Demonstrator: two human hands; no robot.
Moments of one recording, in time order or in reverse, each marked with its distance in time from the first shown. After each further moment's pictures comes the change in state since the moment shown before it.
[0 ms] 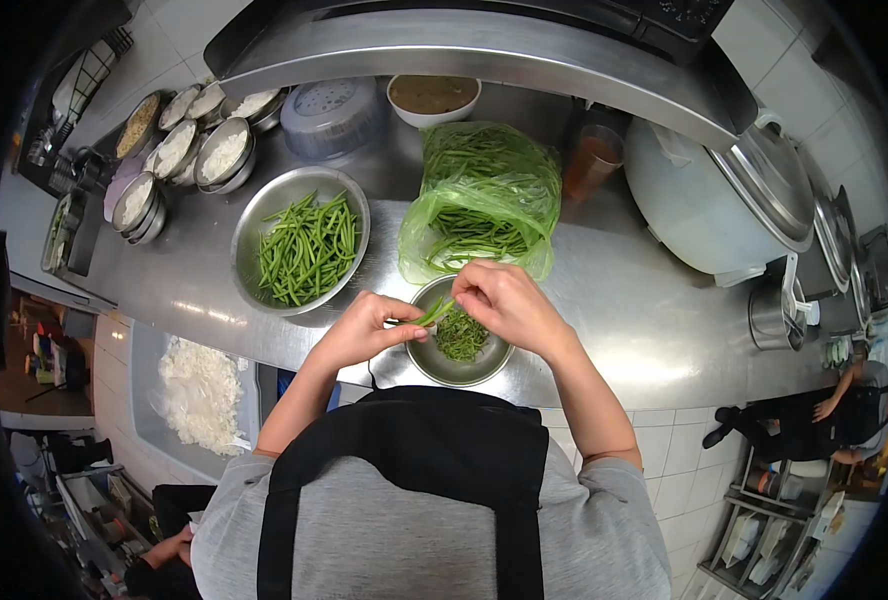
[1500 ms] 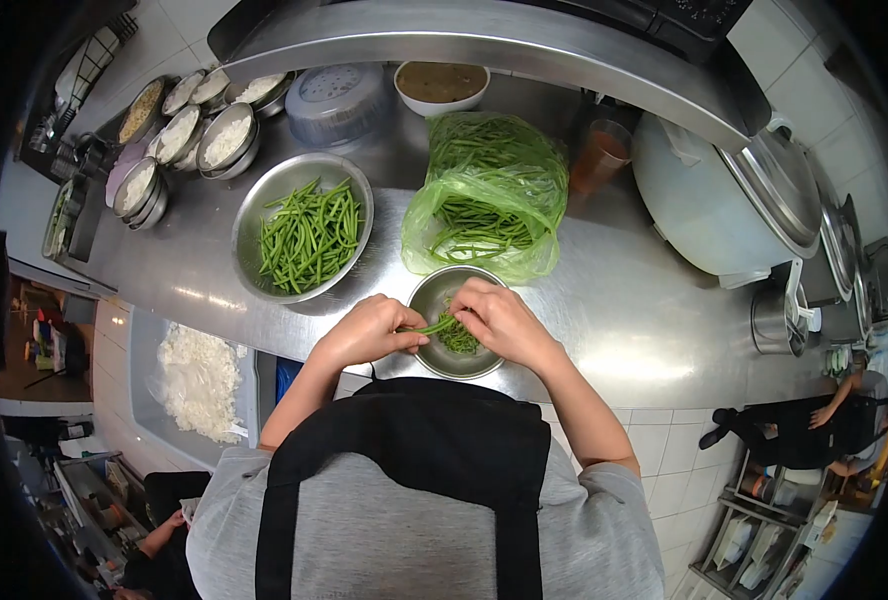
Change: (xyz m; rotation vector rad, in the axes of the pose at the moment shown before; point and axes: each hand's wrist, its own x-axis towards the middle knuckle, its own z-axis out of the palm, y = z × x) left_hand -0.003 -0.010 0.010 0.260 -0.121 -0.012; right_hand -0.018 0.029 0.035 0.031 -0.066 -0.005
